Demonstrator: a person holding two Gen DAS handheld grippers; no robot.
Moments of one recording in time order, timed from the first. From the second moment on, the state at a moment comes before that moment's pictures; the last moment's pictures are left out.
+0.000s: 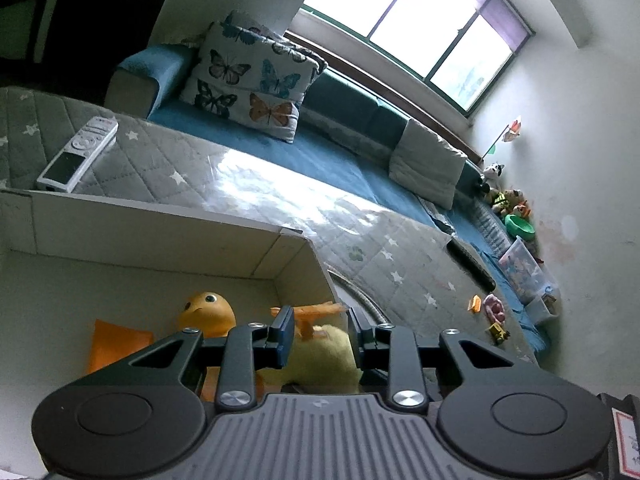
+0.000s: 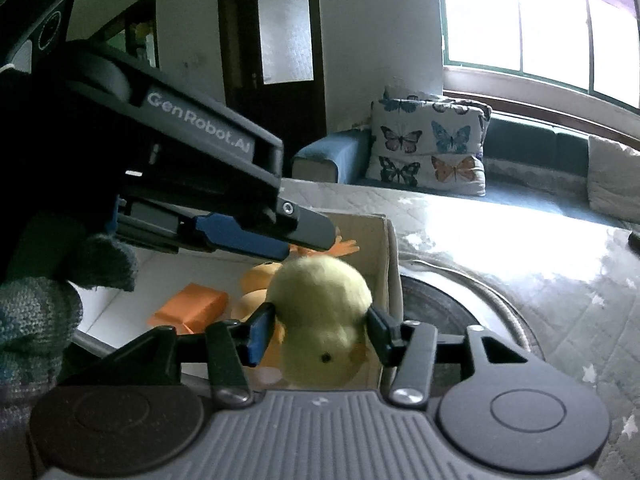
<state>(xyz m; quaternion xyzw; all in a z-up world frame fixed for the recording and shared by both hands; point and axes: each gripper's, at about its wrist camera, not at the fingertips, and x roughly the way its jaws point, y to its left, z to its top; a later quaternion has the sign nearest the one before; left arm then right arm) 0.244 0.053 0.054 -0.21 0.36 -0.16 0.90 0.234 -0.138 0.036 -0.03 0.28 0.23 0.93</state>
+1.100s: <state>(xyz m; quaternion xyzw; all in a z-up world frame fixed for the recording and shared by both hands) 0.135 -0.001 0.048 -0.16 0.36 -0.19 0.90 0.116 -0.220 0.038 -0.05 0.27 0.20 0.94</state>
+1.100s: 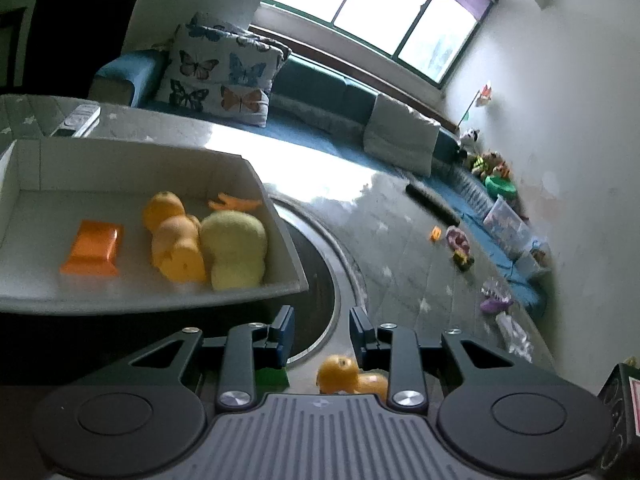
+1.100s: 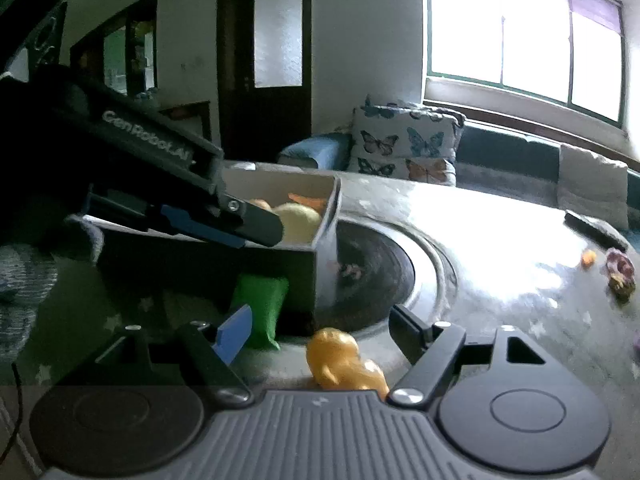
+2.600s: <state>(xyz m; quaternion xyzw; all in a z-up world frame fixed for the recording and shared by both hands) 0.158 -0.035 -0.016 -0.28 0.46 -0.14 0.83 0.120 -0.248 0.002 -0.01 0.33 0.20 0.92</state>
